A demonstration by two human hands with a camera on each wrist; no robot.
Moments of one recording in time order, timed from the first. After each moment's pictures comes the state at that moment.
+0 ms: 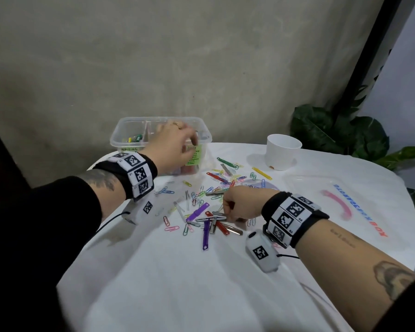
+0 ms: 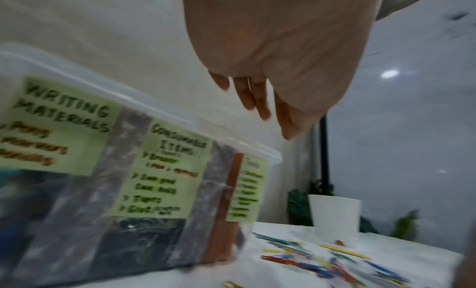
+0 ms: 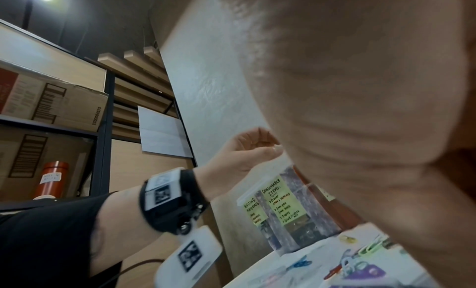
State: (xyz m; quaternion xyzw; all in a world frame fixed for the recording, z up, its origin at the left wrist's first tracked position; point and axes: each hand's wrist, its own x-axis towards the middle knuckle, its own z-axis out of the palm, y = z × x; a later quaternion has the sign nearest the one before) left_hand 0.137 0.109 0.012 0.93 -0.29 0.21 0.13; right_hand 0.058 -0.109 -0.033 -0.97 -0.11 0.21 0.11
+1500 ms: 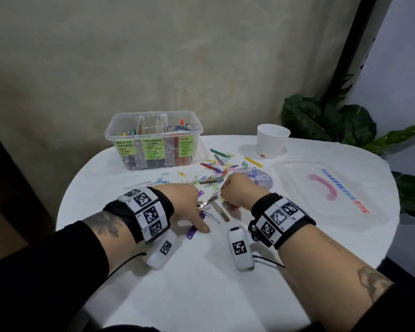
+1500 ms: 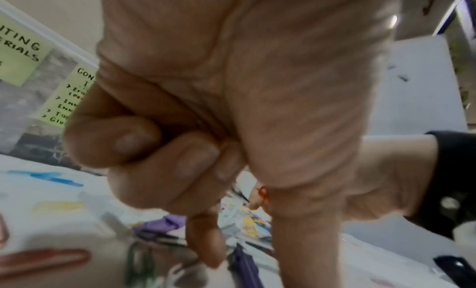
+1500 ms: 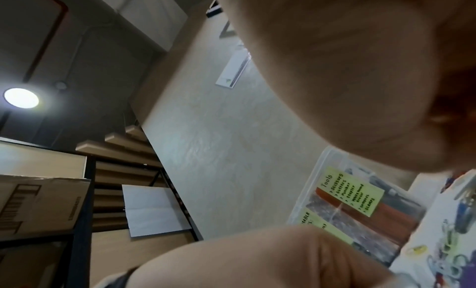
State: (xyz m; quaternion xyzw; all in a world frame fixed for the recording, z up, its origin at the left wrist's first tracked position) left_hand 0.034 0.065 -0.031 0.96 -0.20 -0.20 -0.02; right_hand 0.020 -0.089 -0.034 -0.97 0.08 0.12 0.18
